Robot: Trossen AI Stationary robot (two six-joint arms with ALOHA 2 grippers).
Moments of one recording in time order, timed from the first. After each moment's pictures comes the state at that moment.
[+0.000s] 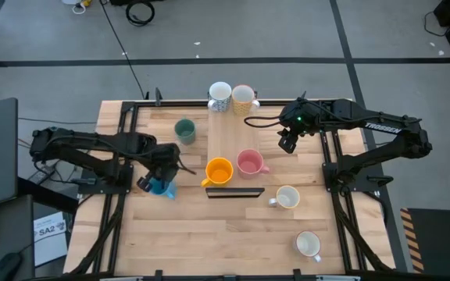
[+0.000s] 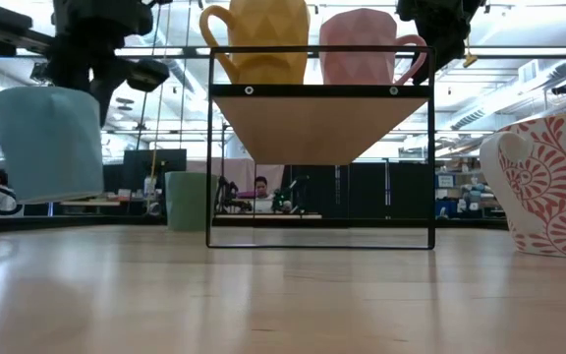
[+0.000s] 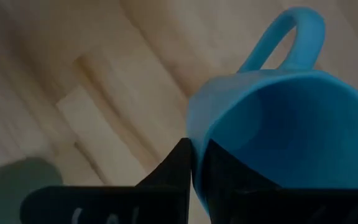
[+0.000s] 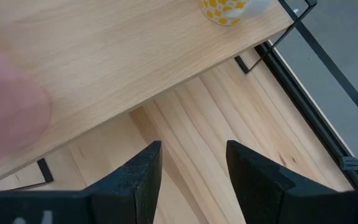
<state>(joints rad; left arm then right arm) -0.03 1.20 0.96 -1.04 0.05 0.62 -0.22 1.16 1.25 -1.07 0.23 0.23</state>
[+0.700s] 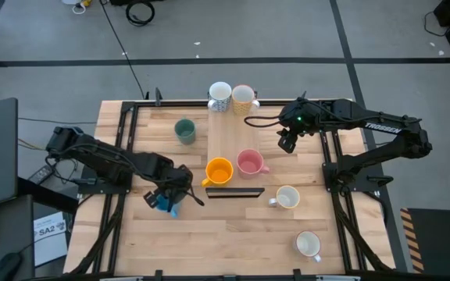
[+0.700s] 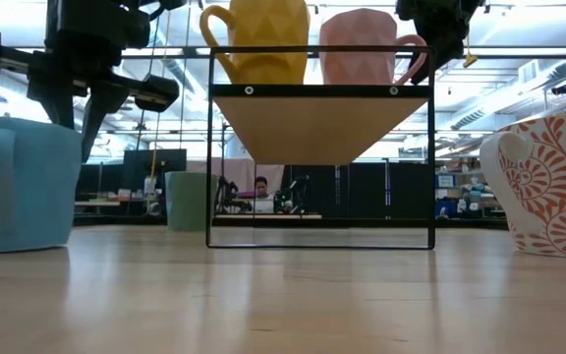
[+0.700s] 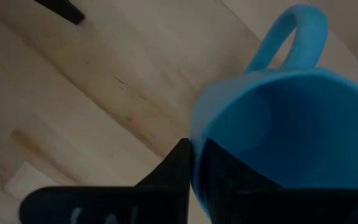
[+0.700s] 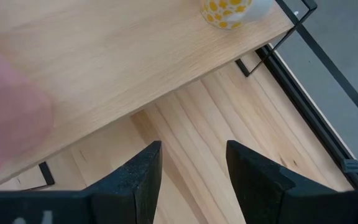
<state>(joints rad) -0.23 1.43 0.96 -0.90 0.05 0.61 -0.22 1.16 1.25 -1.06 0.23 0.23</state>
